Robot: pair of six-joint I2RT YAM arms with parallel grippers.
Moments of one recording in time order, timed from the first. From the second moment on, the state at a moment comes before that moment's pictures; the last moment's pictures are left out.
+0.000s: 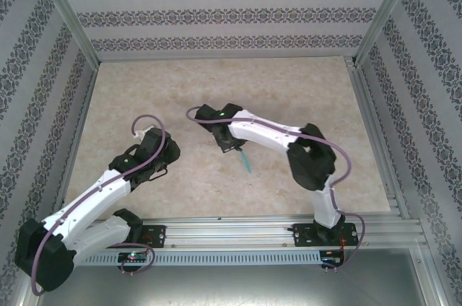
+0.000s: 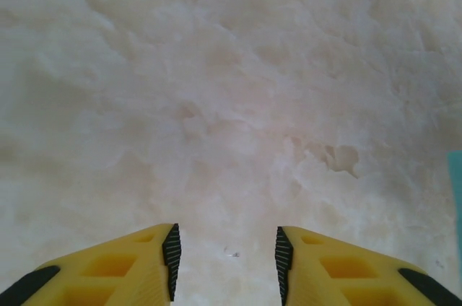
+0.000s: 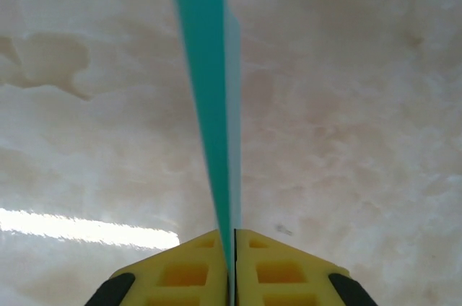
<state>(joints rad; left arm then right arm) -0.49 0.94 0.63 -0.57 -0.23 -0.94 0.89 2.07 1.69 -1.13 0.37 0.54</state>
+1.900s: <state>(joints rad) -0.48 1.26 0.71 -0.56 0.02 -0.89 0.68 1.95 1.07 -0.10 -0.60 0.77</state>
